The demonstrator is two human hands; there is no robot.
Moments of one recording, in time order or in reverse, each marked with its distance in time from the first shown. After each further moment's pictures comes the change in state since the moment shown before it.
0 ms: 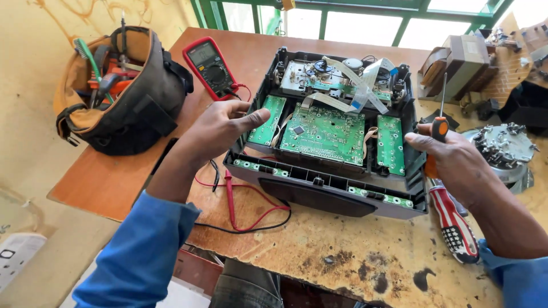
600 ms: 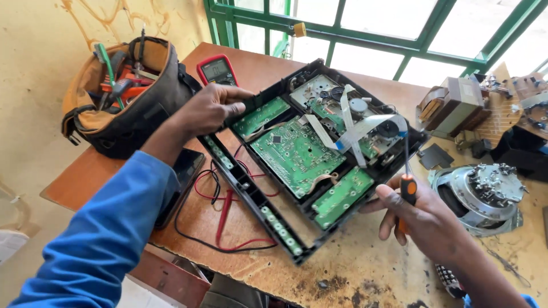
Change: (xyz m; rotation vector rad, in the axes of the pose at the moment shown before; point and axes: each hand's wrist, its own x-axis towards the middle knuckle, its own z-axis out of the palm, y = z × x) left_hand 0.071 -0.026 -0.051 0.048 -0.087 0.274; right_hand -0.006 0.028 0.020 0.110 -0.247 -0.147
